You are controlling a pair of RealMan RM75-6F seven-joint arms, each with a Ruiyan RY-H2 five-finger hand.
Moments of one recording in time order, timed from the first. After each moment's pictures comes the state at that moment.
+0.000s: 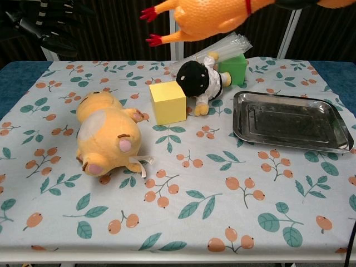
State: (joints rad) left arm -0.78 -1.26 -0.13 -1.36 1.40 0.85 -0.91; right arm 0.74 -1.16 0.15 -1.58 -1.43 1.16 0.28
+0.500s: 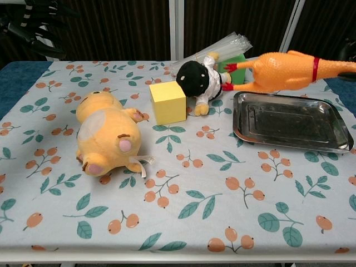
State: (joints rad) left arm -0.74 -1.27 -0.16 -1.36 1.33 0.84 -0.83; right arm 0.60 -1.23 0.03 -1.30 -1.40 0.99 0.74
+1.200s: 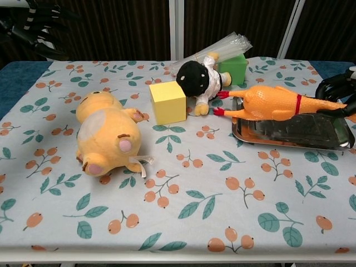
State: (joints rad) left arm -0.73 -1.28 -0.18 -1.36 1.32 0.81 -0.81; right arm 0.59 -1.50 -0.02 -0.88 -1.54 0.96 1.06
